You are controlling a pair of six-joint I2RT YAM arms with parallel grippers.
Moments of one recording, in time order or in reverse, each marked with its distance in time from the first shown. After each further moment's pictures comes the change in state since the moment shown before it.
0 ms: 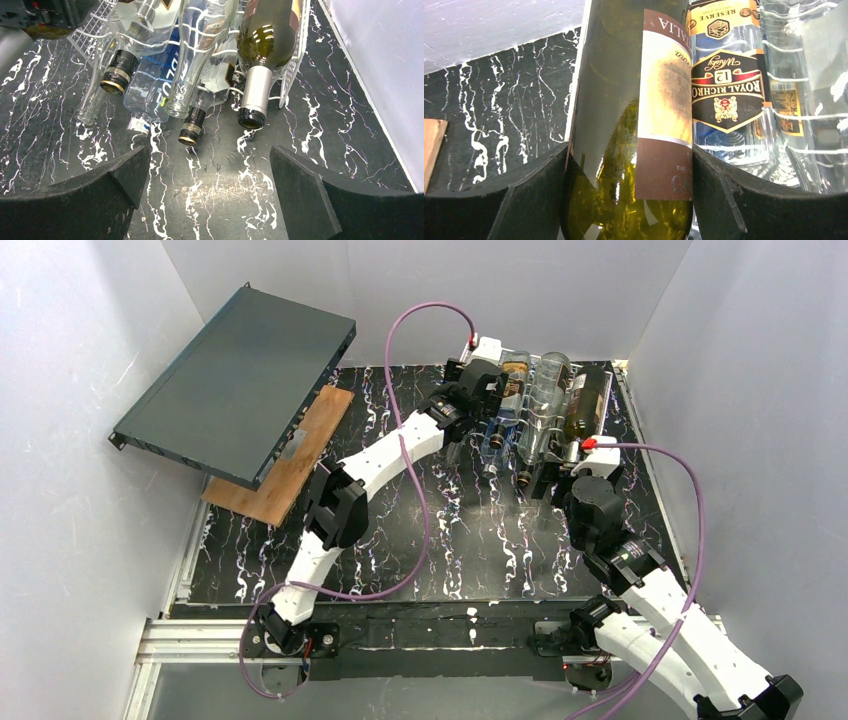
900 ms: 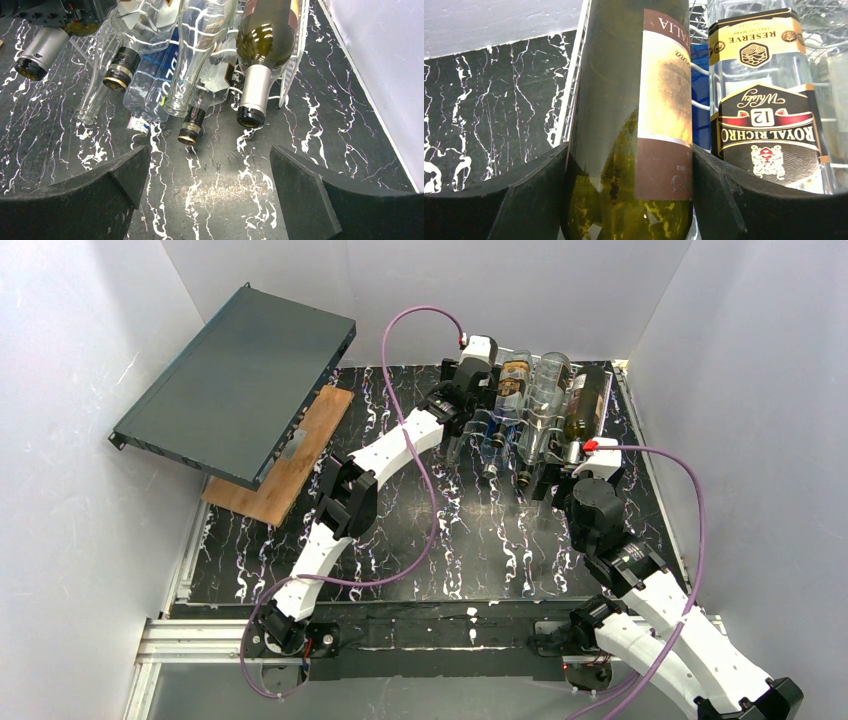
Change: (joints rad) left arm 0.063 0.167 0.101 0.107 0.070 -0.072; right arm 0.000 -0.018 -0.013 0.002 0.000 0.000
